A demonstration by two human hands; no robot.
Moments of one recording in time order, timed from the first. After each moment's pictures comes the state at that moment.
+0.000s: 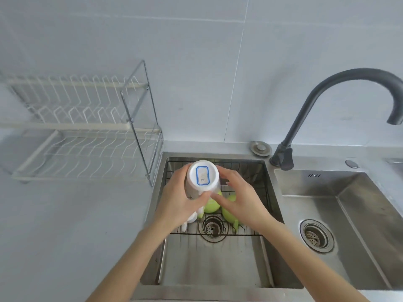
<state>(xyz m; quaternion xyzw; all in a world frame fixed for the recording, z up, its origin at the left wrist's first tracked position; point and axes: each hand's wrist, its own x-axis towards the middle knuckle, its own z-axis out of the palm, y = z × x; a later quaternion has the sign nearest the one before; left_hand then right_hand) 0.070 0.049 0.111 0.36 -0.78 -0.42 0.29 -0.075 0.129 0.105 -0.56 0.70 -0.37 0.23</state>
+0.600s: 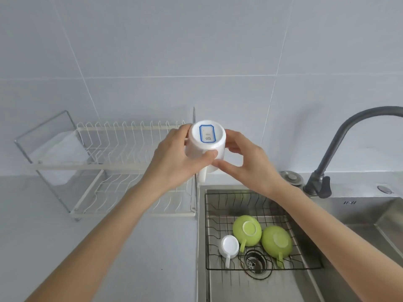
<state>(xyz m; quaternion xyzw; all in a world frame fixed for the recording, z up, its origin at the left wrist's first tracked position) 0.170 -0.042 0.259 0.33 -0.83 -0.31 0.33 0.022 0.034 0.234 -0.63 0.64 -0.43 0.08</state>
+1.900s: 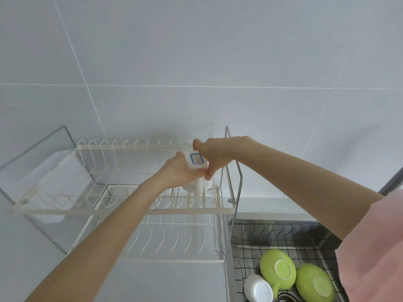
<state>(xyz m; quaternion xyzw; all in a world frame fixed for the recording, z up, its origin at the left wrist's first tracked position) 0.152 -0.225 0.227 0.48 -0.79 -0.37 0.09 0.033 -0.201 0.262 -0.69 0.70 0.13 0.10</state>
